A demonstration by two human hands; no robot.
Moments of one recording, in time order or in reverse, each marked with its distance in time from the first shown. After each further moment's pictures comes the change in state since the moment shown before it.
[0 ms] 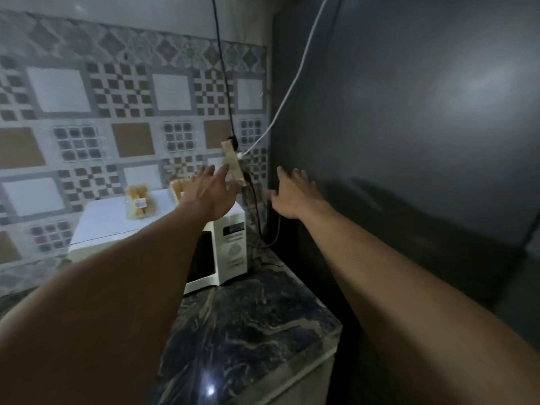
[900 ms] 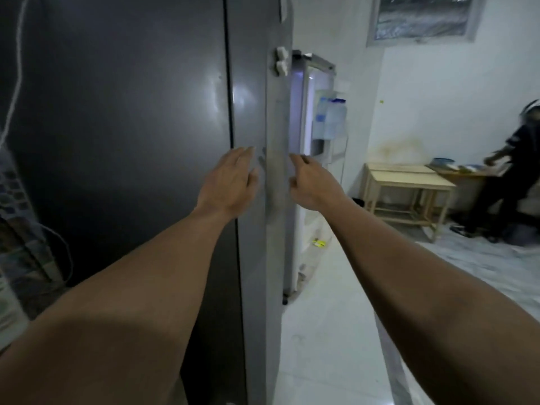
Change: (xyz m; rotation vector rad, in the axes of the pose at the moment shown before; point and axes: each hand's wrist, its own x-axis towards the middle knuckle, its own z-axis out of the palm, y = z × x) left_hand -0.175 0.394 -0.001 -0.527 0.086 0.869; right_hand -0.370 0.233 -0.197 -0.276 0.373 0.541
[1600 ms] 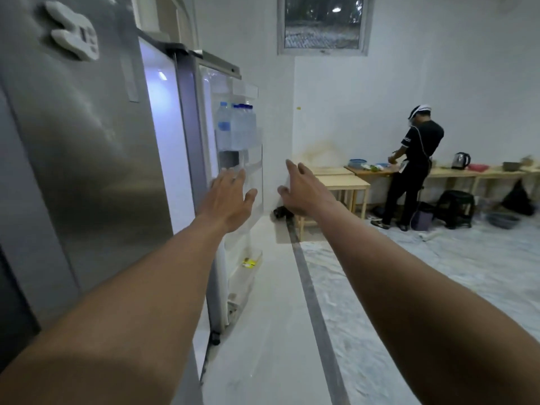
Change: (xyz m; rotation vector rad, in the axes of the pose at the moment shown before) left_hand 0.195 0.174 0.252 -0.060 -0.231 0.075; right_hand 0.076 0.318 -0.010 -0.103 0.009 0.342
